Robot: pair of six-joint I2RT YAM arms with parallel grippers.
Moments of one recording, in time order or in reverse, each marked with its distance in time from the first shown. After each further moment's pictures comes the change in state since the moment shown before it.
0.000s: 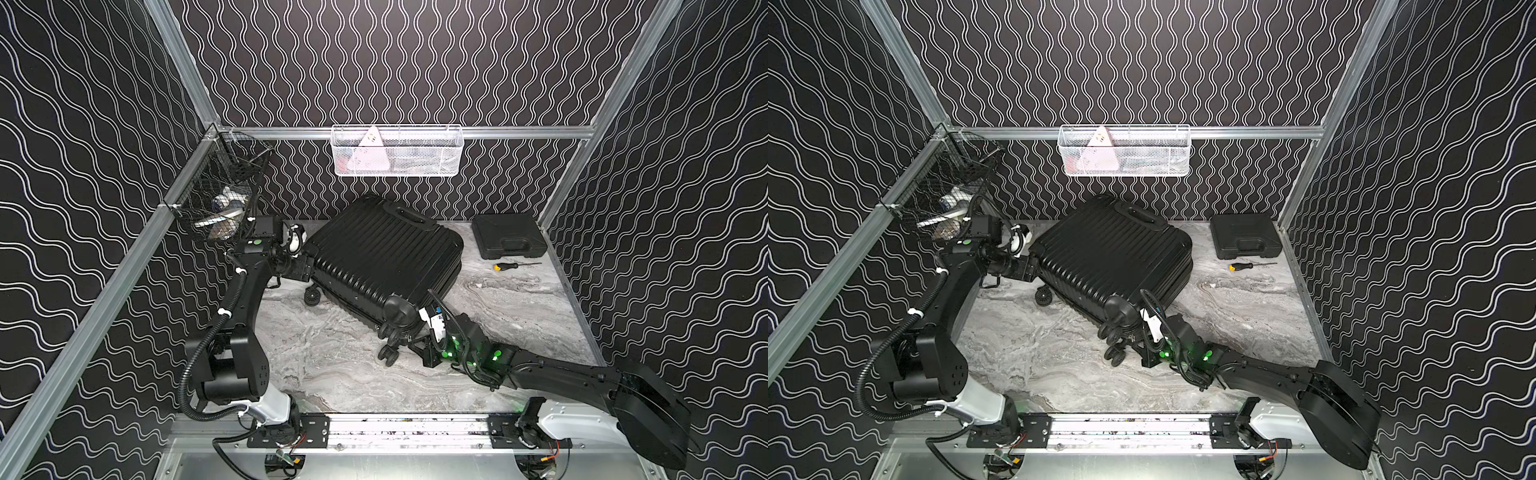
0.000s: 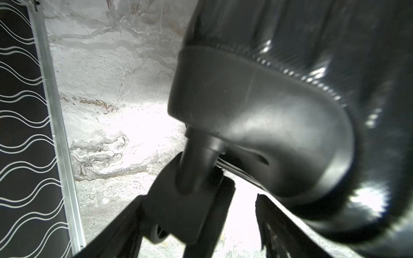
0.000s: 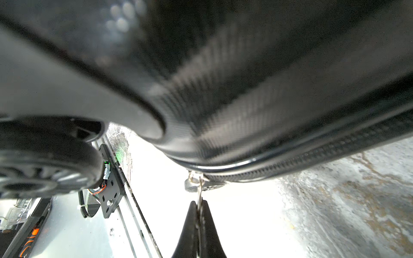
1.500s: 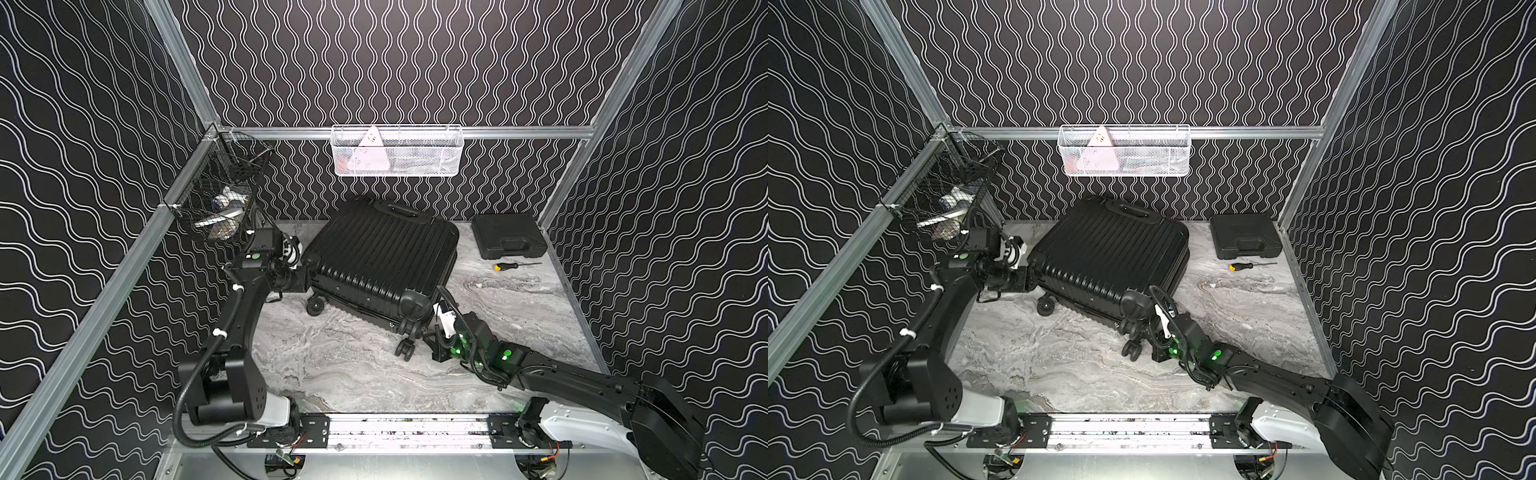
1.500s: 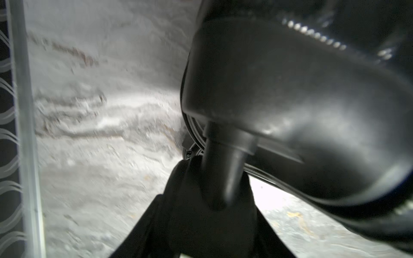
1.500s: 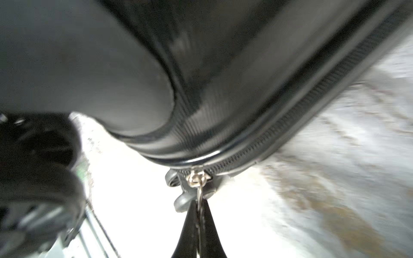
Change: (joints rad) left arm -0.017 -0.190 -0.193 -0.017 0.028 -0.244; right arm -0.069 -0.107 -0.006 -0.168 0.183 -0.020
